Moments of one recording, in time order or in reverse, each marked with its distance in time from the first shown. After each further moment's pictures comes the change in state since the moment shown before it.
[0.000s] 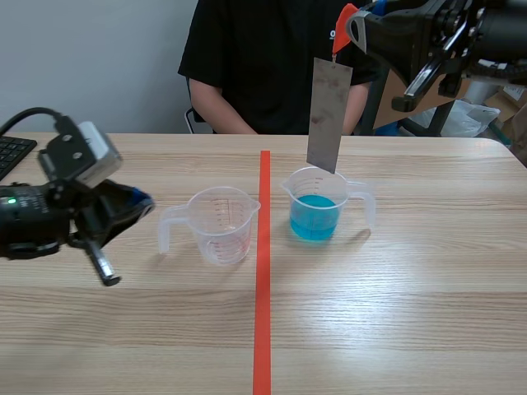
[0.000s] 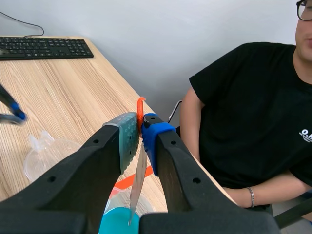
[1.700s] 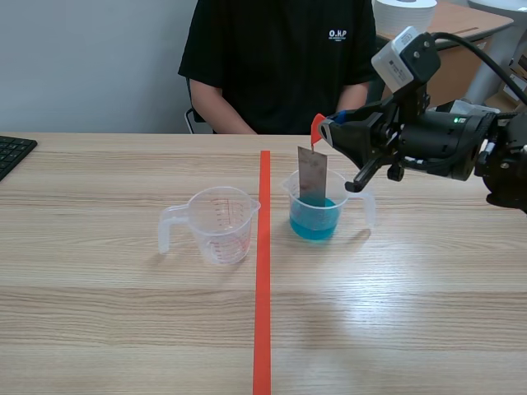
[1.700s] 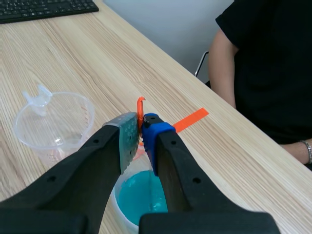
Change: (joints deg) left arm 71.5 19.2 -51.3 1.4 -2.7 5.1 1.4; right arm 5.1 -6.7 -9.5 -25.4 -14.8 0.0 13.4
